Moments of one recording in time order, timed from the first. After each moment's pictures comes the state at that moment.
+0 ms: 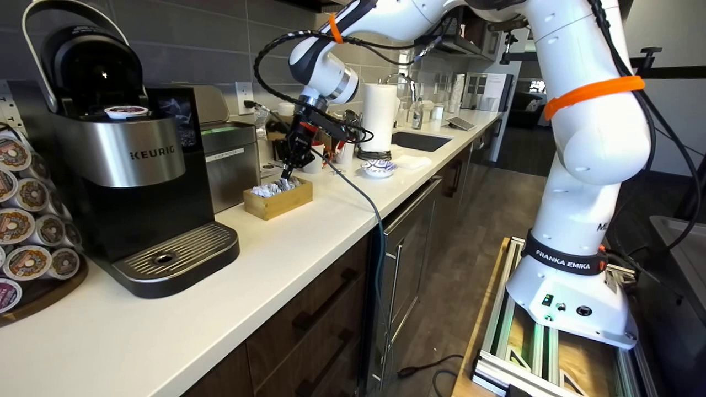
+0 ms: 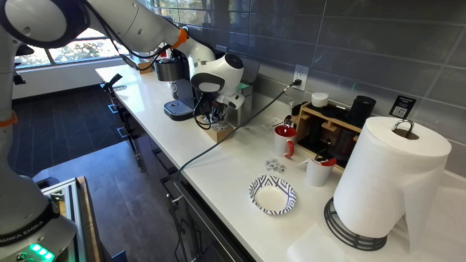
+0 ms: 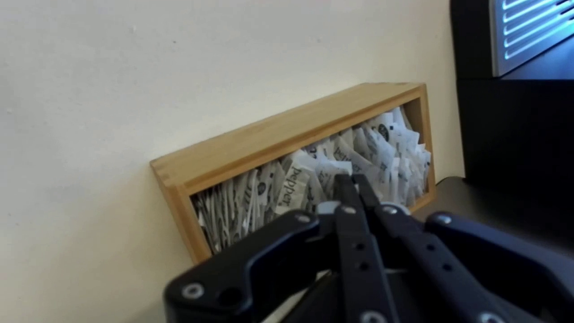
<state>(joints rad) -0.03 0.44 0.03 -1.81 0.63 2.20 -0.12</state>
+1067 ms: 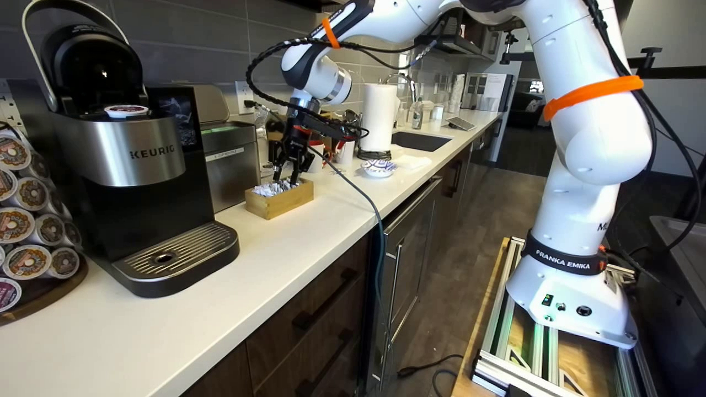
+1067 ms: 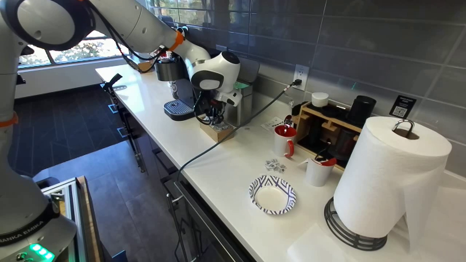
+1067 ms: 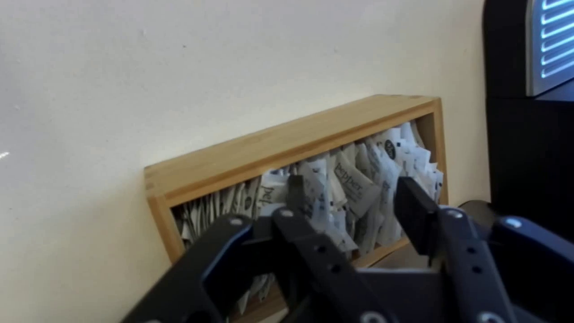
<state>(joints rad) -0.02 0.46 0.06 -1.78 0.49 2.20 -0.04</state>
